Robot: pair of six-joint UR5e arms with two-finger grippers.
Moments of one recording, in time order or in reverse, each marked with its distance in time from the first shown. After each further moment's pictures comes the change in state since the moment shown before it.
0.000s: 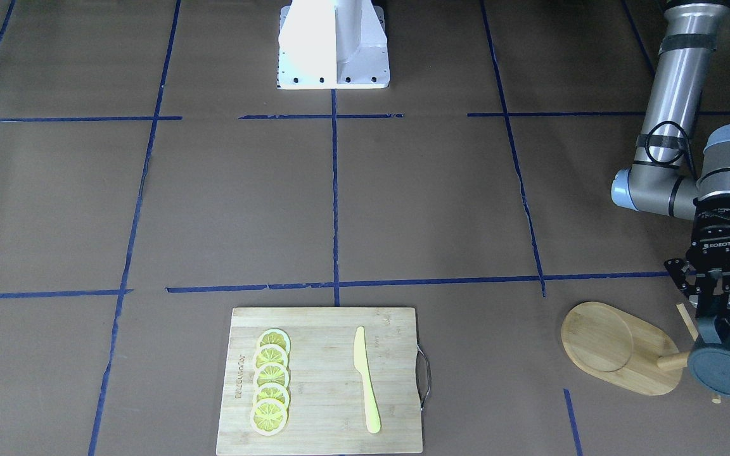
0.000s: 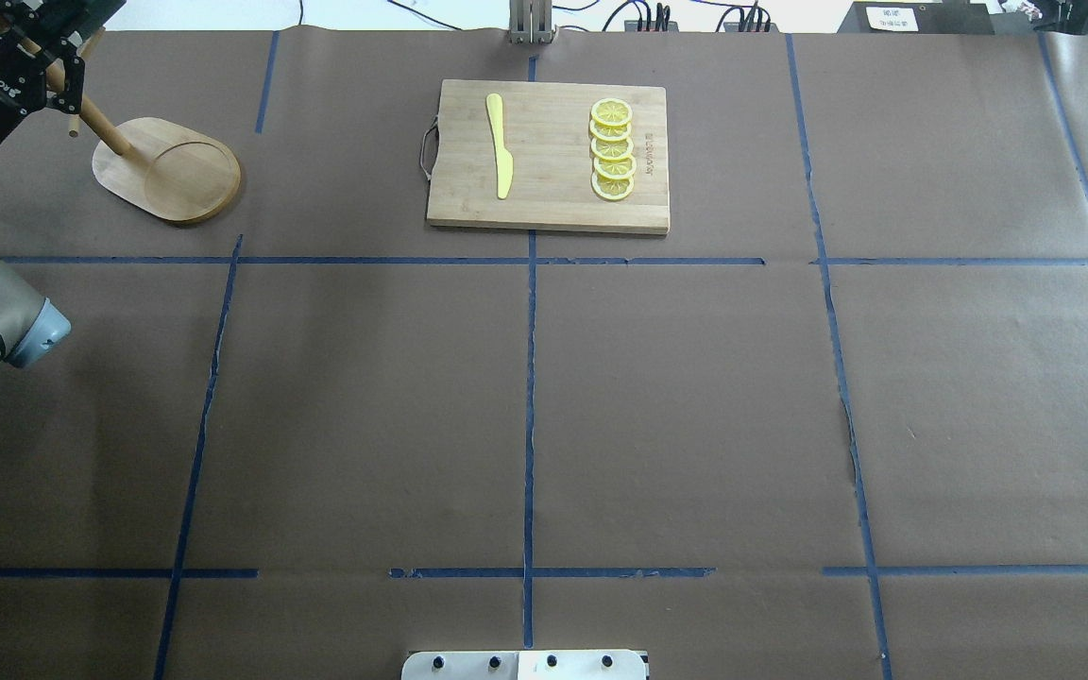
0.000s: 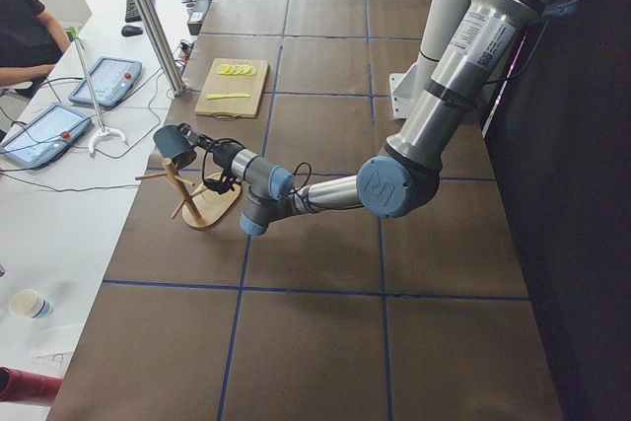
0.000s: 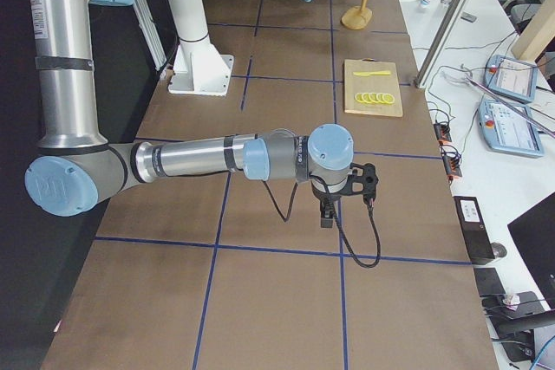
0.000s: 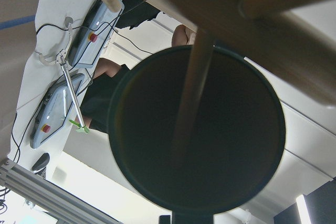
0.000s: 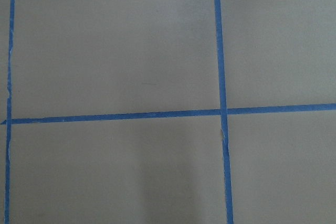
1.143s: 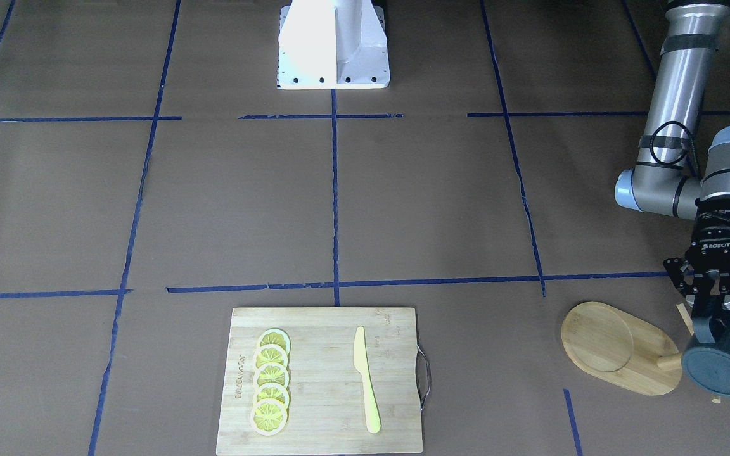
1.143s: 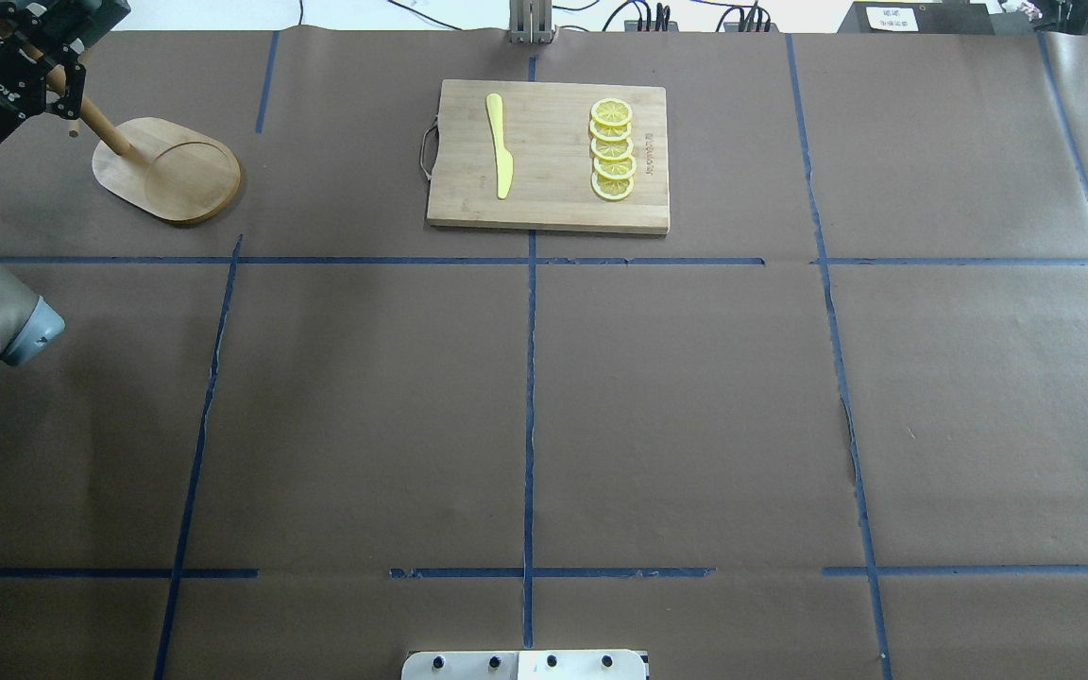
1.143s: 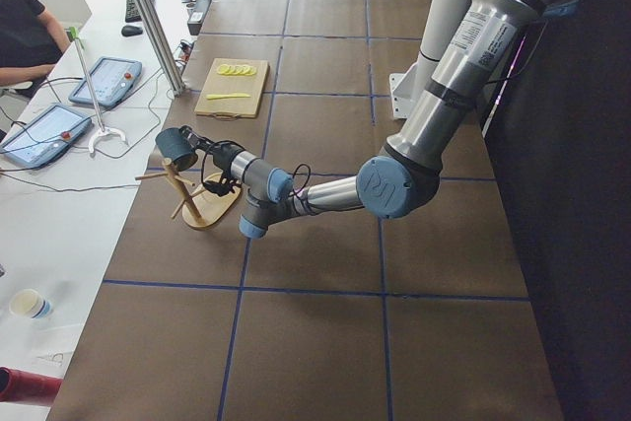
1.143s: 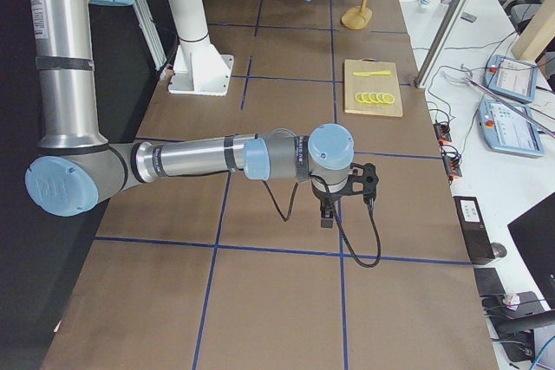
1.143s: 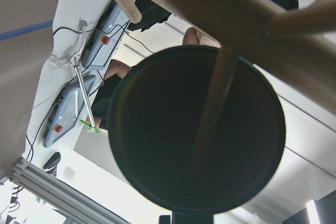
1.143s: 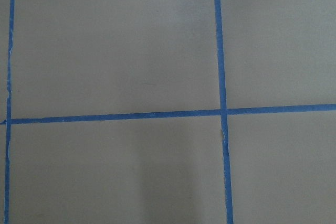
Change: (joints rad) left arm -0.018 0.000 0.012 -0.003 -0.057 -0.018; right arm -0.001 0.001 -0.001 0.000 -0.001 0.000
